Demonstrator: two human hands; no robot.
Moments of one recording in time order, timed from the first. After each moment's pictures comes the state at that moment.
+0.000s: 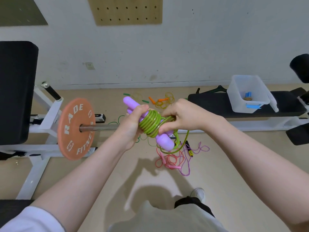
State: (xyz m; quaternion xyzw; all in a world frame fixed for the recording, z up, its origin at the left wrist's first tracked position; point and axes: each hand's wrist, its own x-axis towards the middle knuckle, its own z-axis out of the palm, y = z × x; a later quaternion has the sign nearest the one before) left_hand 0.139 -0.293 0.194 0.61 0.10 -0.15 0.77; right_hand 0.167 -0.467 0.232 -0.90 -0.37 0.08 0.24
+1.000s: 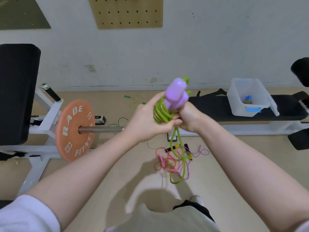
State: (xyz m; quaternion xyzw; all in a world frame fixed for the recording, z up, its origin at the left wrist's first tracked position) left_hand 0.132 -0.337 0.227 0.86 -0.19 0.08 0.47; right_hand 0.181 -0.472 0.212 -0.62 0.00 0.26 0.74
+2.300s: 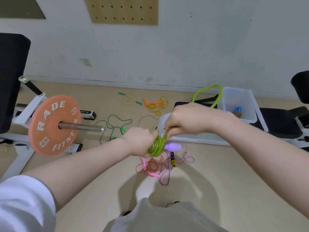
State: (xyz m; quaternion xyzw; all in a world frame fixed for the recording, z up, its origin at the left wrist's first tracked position) left_hand 0.199 -0.482 0.175 0.95 -0.21 -0.17 -0.14; right_hand 0.241 -0.647 0.259 -0.87 -0.47 0.17 -0.04
